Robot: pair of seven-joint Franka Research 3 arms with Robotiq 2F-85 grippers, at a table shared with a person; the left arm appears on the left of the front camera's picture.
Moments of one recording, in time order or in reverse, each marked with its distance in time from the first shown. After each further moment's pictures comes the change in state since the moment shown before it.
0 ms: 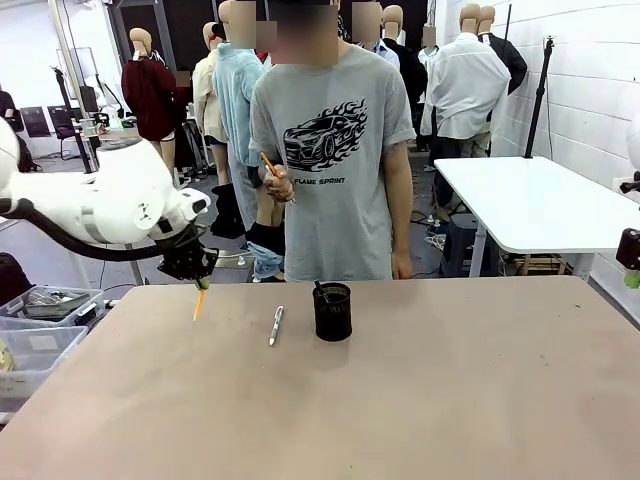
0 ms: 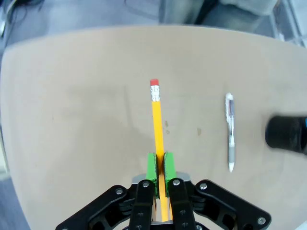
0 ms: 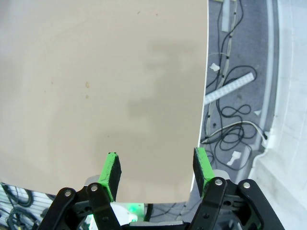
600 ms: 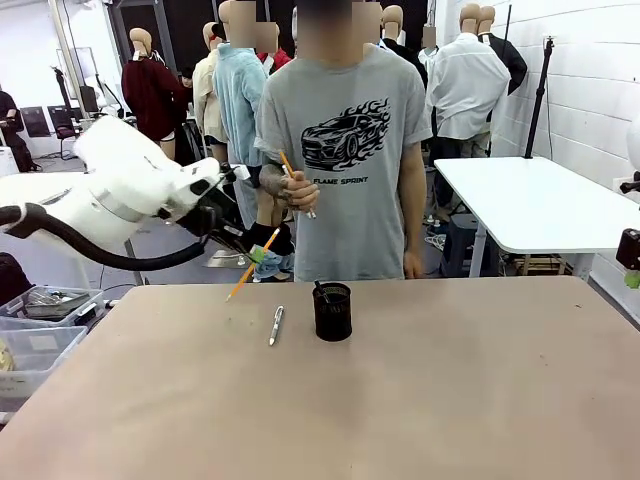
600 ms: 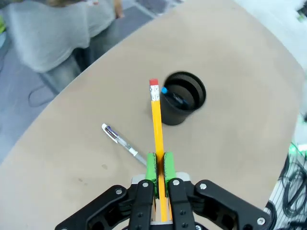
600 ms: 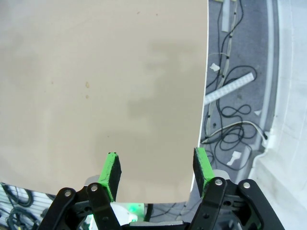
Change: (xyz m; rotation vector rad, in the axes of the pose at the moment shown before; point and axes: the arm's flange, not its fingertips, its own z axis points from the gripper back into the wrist) left arm -0.014 -0.064 0.047 -0.461 -0.153 -0.656; right arm 0.000 0.000 0.000 0.000 0.000 0.000
